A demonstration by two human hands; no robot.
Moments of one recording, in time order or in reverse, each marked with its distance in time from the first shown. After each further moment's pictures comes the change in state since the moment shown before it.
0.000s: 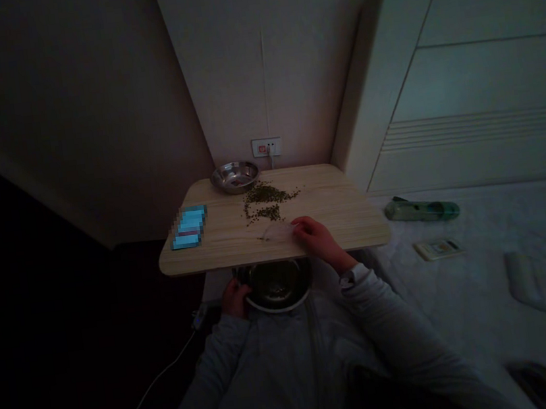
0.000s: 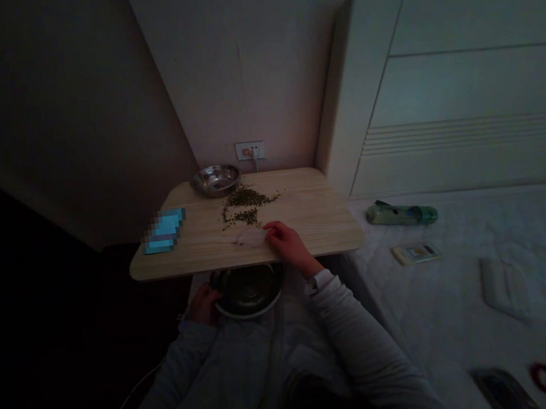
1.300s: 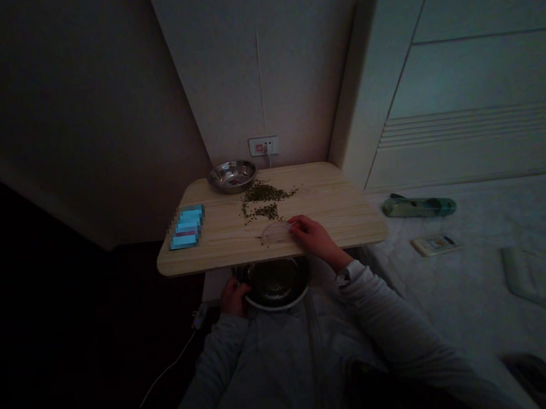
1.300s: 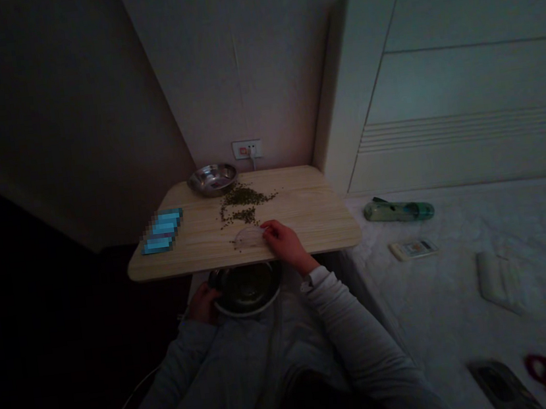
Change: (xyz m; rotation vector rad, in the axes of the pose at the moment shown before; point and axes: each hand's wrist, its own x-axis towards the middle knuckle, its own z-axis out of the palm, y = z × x) left_hand -0.003 0.006 0.006 -0.006 0.030 -0.022; right_hand 0.000 0.001 0.002 -0.112 0.010 -0.029
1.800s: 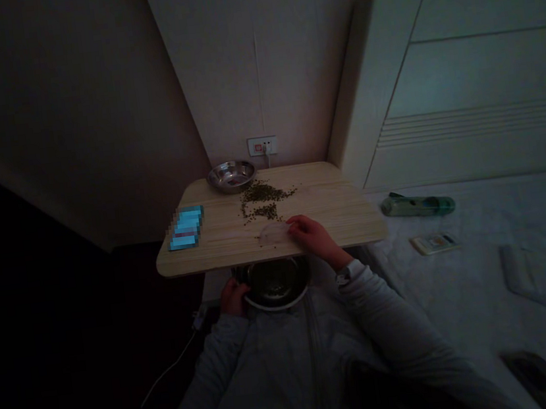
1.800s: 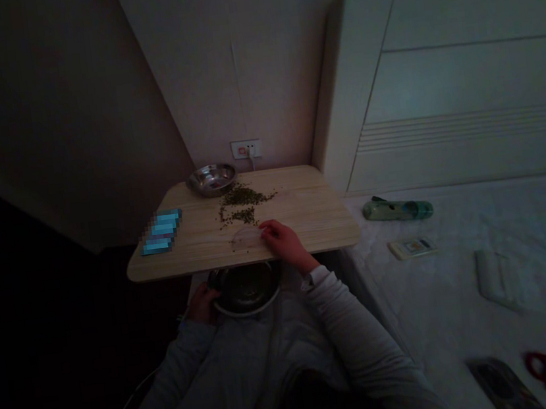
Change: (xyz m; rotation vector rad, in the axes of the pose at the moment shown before) left_hand 0.004 -0.003 -0.005 0.024 -0.019 -0.031; right_hand 0.001 0.003 0.000 0.076 -0.016 -0.010
